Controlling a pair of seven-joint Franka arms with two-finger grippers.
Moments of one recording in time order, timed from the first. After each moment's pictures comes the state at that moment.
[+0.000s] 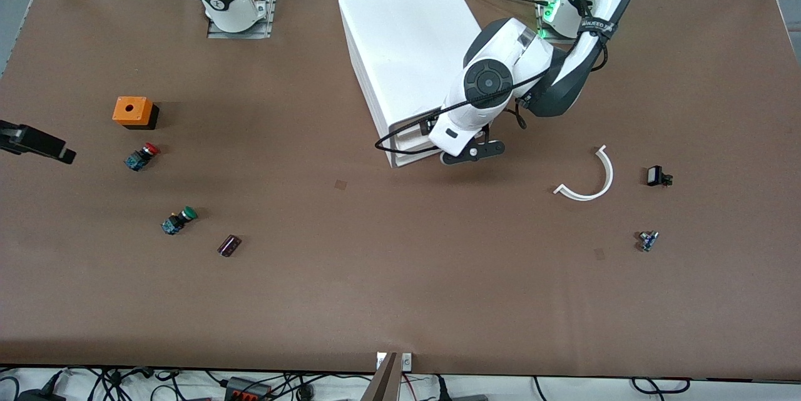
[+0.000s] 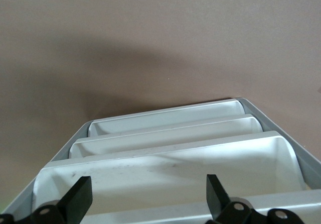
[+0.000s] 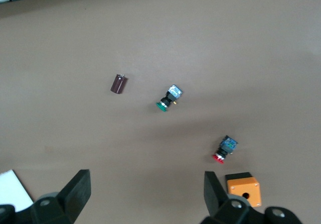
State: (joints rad) left arm -0.38 0.43 -0.28 -1.63 -0.10 1.86 -0.86; right arm -0.04 0.27 -0.06 -1.26 0.07 1.54 0.04
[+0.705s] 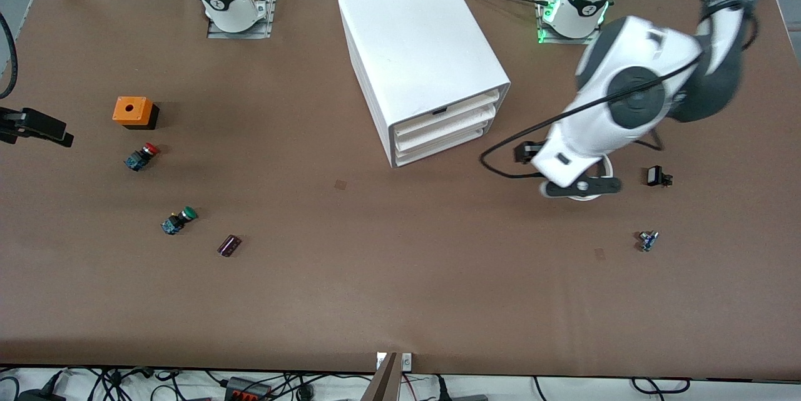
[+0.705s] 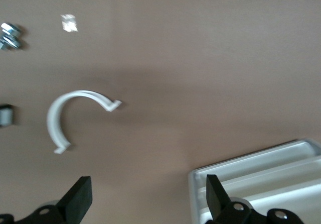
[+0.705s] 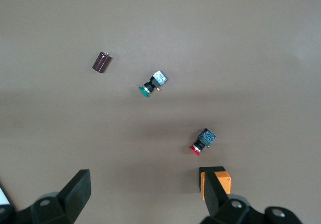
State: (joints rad) left arm -0.08 0.36 -0.28 -1.44 0.08 1.61 -0.38; right arm -0.05 0.22 -0.05 -1.35 -0.01 1.55 -0.05
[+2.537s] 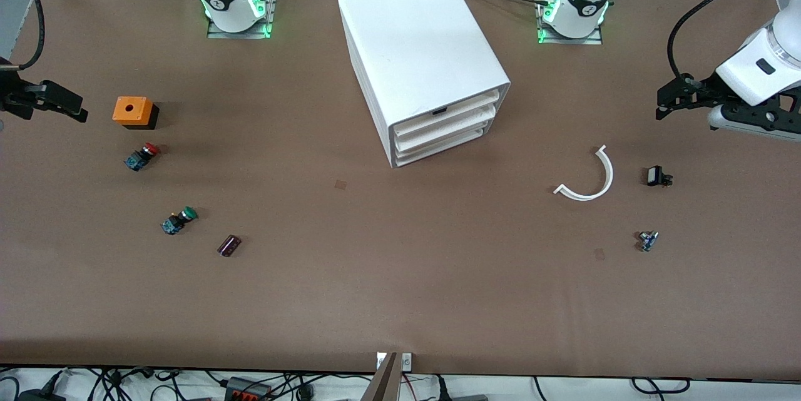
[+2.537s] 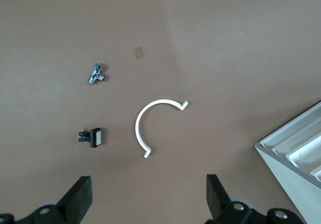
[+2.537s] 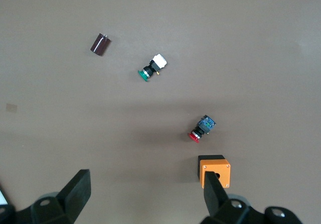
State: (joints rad) left arm 0.07 -0.02 -0.11 -1.70 -0.02 1.68 0.15; right arm -0.04 0.04 -0.04 -1.61 -0.03 1.63 -0.05
